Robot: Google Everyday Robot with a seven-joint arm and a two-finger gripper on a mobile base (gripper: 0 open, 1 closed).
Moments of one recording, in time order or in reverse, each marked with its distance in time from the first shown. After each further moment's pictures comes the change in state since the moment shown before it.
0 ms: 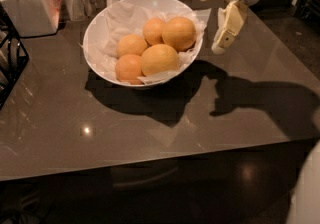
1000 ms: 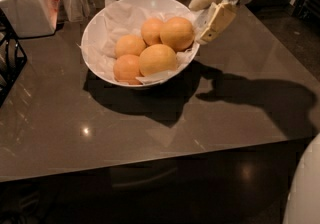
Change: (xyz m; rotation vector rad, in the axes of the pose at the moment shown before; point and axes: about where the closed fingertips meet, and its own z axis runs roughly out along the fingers) arm -0.005 -0.015 0.006 0.035 -0.021 -0.006
